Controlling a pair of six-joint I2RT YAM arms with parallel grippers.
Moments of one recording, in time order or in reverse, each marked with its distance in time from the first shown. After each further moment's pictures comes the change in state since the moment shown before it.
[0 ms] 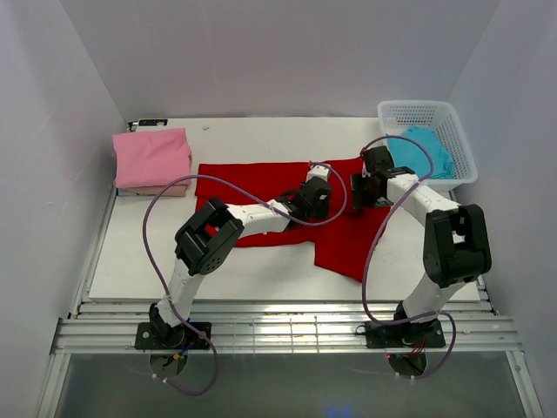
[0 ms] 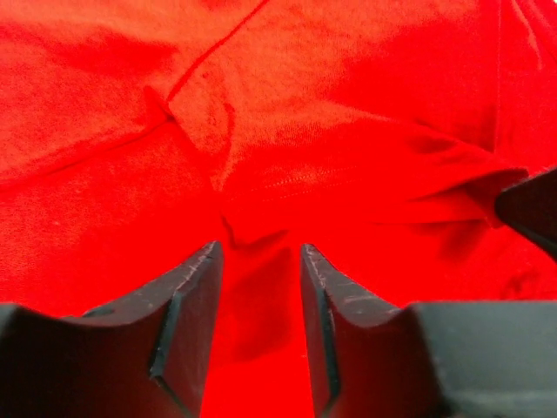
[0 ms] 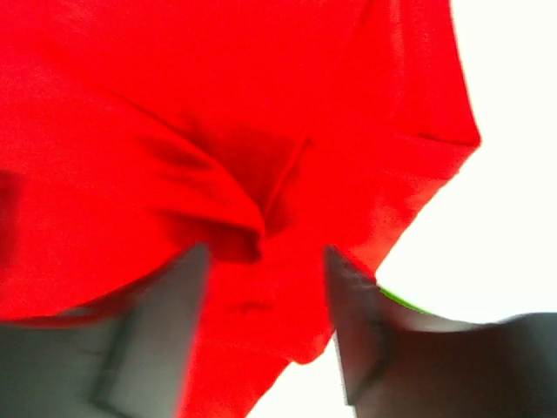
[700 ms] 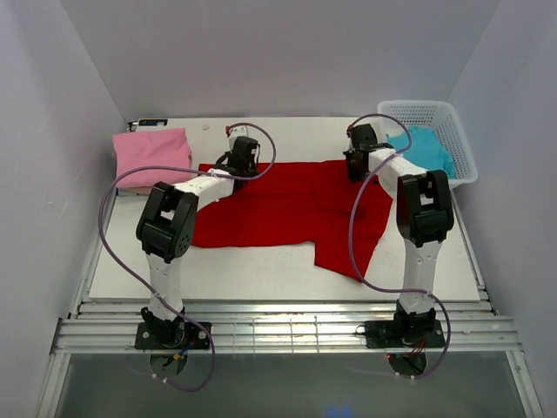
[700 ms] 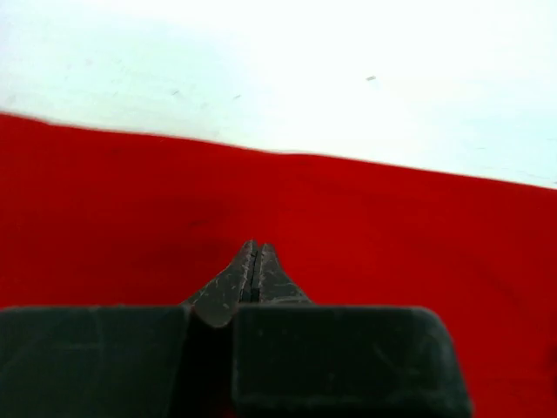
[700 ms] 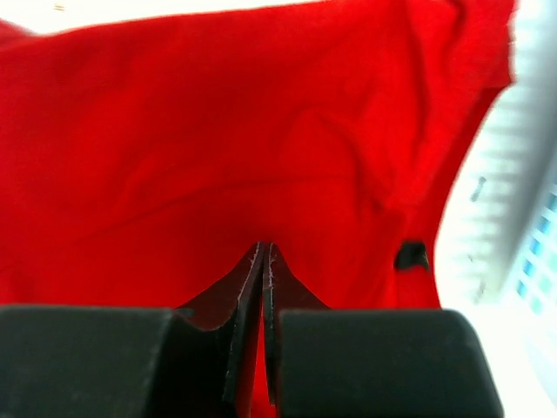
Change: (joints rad) left arm 0.430 -0.130 -0.045 -0.053 -0.085 0.040; right arm -0.006 0.358 0.426 0.063 0.012 -0.053
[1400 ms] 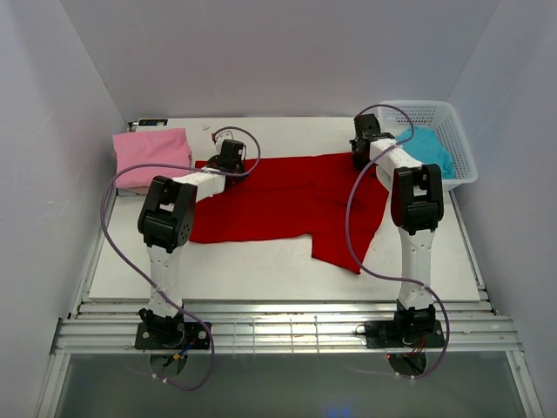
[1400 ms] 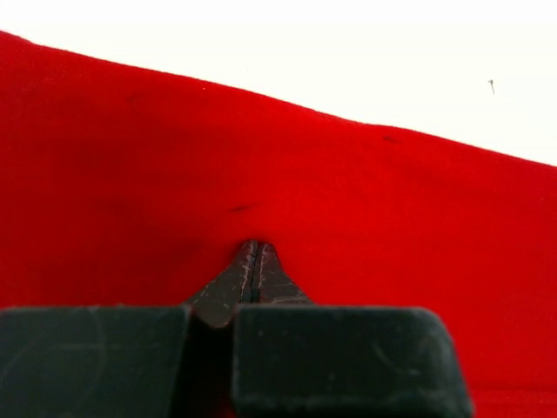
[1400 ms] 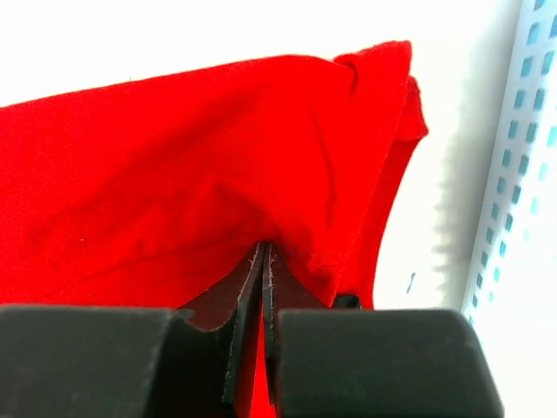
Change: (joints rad) left arm 0.126 0.109 -0.003 -0.008 0.107 -0.094; right arm -0.059 0.220 0.262 -0.053 0.056 0.014
